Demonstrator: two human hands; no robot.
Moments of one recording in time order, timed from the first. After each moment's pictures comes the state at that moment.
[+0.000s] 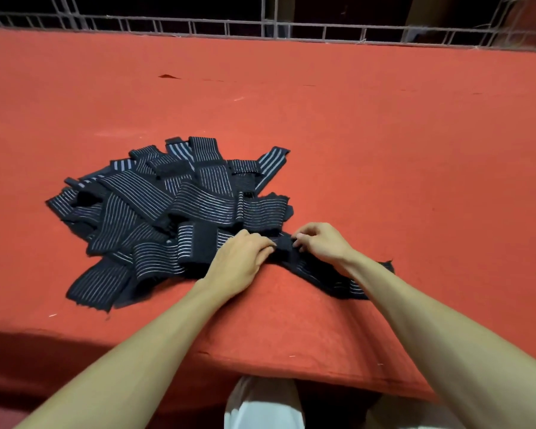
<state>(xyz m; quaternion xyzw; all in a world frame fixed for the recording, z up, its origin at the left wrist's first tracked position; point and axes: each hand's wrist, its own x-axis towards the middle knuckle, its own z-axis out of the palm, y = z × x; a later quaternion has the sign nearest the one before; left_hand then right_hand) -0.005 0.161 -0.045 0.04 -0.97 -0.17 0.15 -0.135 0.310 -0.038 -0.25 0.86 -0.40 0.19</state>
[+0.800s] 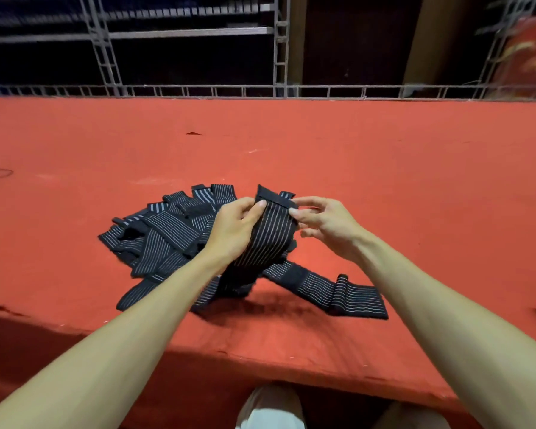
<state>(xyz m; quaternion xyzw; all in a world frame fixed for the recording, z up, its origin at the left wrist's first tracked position) 0.035 0.186 0.100 0.08 -0.82 -0.46 0.33 -0.078 0.335 0.106 -0.28 0.64 -0.67 0.24</state>
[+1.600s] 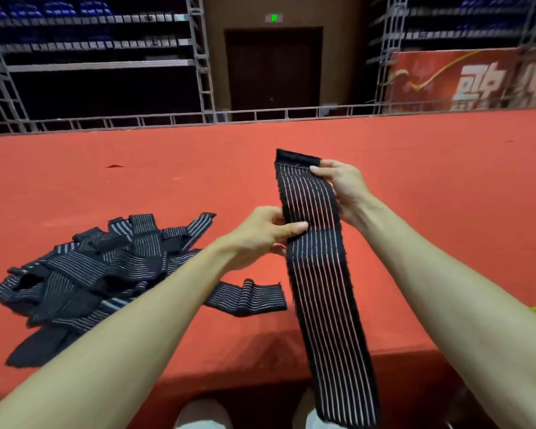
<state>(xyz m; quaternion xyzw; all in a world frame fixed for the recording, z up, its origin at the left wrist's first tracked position) -0.018 0.386 0.146 -0.10 -0.78 -0.62 -0.01 -0.113 0.531 0.183 -0.13 0.60 -0.79 0.06</state>
